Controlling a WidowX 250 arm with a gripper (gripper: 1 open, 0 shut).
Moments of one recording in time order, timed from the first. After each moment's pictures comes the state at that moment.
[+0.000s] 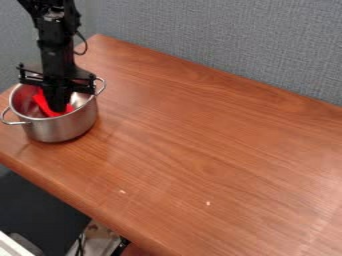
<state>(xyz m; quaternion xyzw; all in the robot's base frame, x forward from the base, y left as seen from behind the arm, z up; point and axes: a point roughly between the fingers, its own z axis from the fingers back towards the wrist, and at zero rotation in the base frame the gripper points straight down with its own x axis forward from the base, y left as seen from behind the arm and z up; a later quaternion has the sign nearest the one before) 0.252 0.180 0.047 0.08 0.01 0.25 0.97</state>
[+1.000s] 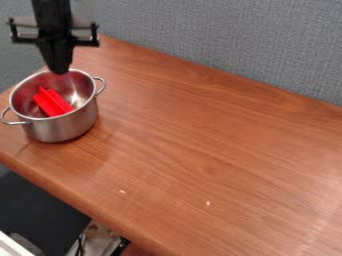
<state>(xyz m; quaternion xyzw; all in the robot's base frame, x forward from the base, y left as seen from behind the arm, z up) 0.253 0.145 0.138 0.04 -0.04 0.27 0.96</state>
